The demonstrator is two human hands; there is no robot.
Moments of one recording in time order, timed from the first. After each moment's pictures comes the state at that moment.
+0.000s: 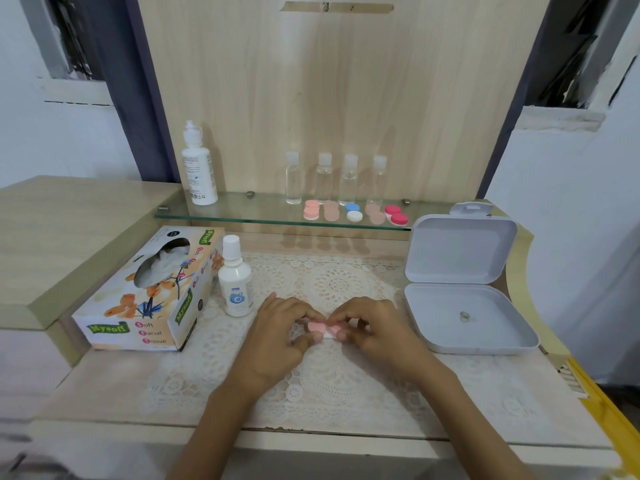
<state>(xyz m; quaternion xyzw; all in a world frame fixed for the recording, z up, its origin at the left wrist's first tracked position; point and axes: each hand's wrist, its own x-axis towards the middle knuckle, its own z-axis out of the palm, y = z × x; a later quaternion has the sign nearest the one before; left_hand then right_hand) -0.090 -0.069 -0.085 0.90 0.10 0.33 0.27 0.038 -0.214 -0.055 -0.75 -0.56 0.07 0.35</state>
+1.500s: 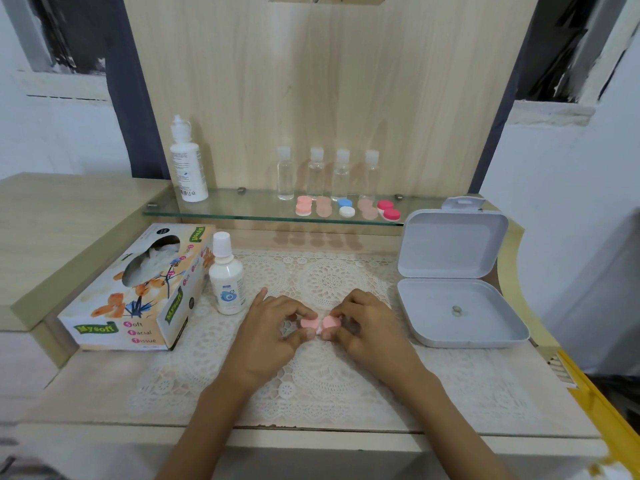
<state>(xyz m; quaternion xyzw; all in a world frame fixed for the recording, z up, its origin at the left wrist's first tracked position) -0.090 -0.071 -0.081 0.90 0.12 0.33 0.27 0.030 -0.211 -0.072 -0.77 -0.53 -0.06 0.35</state>
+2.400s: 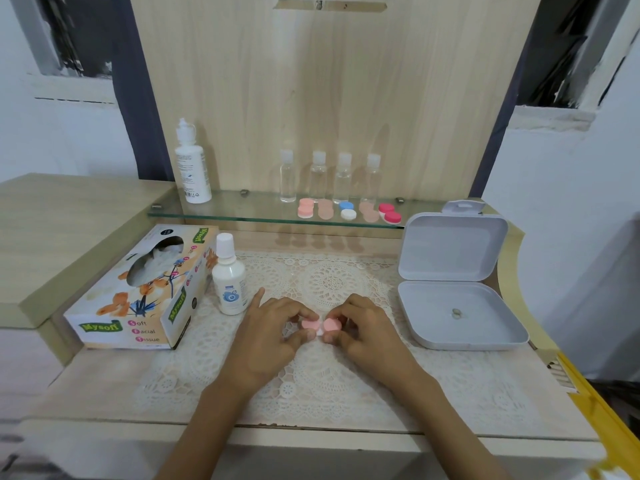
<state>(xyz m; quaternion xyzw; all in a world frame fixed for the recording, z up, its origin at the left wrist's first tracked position) -0.093 -0.070 -0.080 0.91 0.12 0.30 0.24 0.030 -0.209 -0.075 -0.77 -0.52 0.00 0.38</state>
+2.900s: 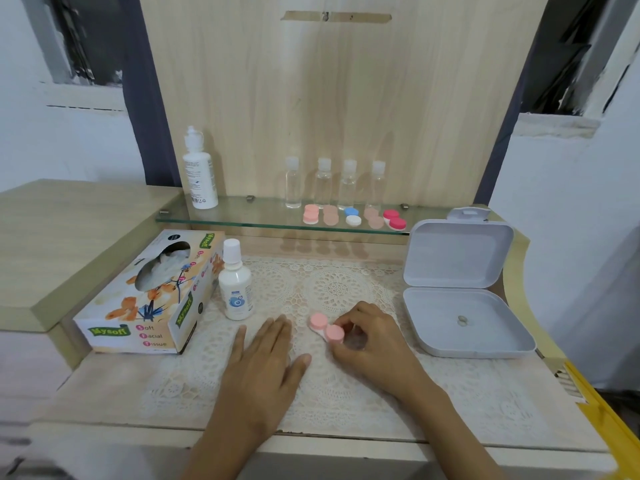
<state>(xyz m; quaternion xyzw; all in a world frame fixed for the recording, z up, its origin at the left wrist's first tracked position) -0.134 -0.099 -0.089 0.95 0.24 0.18 0.12 0.026 -0.216 -0.072 -0.77 -0.51 0.00 0.39</state>
